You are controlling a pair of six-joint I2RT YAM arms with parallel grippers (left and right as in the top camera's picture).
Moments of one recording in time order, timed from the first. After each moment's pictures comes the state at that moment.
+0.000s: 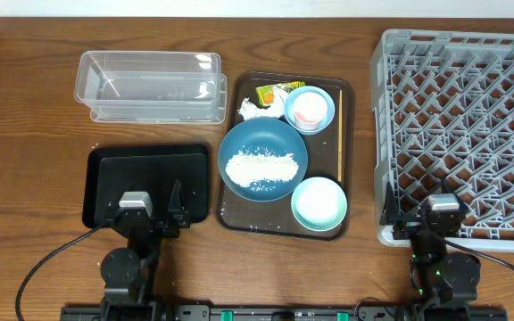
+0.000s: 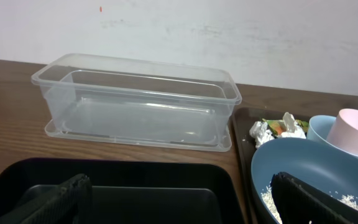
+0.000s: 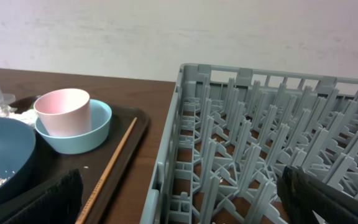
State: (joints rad) left arm -0.03 0.01 0.03 -0.13 0.02 -0.14; right arm 0.04 0.01 0.01 -0.07 -0.01 -0.04
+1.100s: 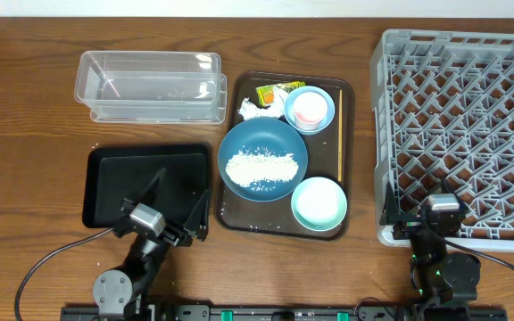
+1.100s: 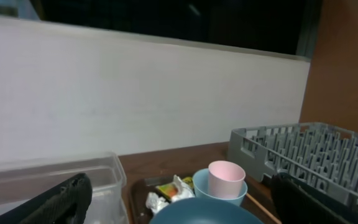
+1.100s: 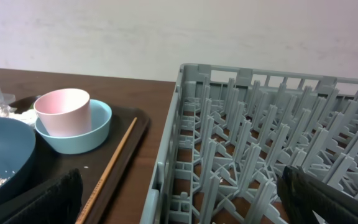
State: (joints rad) left arm -0.03 0.02 0.02 0.24 0.43 -0.22; right arm 0.04 0.01 0.01 -0.07 -0.01 -0.04
